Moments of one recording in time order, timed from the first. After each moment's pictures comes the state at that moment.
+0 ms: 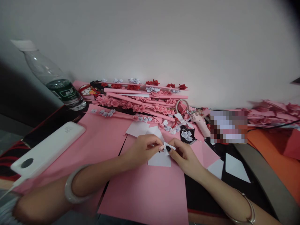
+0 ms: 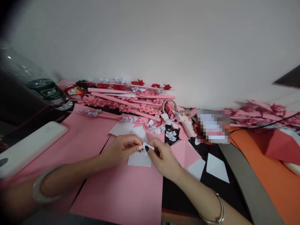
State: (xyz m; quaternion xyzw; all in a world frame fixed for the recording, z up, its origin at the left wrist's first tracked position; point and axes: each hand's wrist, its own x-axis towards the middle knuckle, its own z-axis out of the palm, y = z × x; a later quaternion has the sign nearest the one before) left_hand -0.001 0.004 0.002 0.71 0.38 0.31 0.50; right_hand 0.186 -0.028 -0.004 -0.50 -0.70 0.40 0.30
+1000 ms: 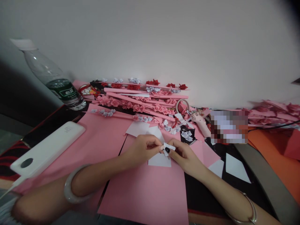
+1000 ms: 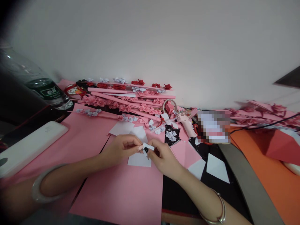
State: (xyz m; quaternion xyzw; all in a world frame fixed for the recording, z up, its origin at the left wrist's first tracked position) left_hand -0.001 0.002 -0.002 0.66 0.38 0.30 0.57; right_hand 0.187 -0.024 0.000 -0.48 -0.69 0.46 0.27
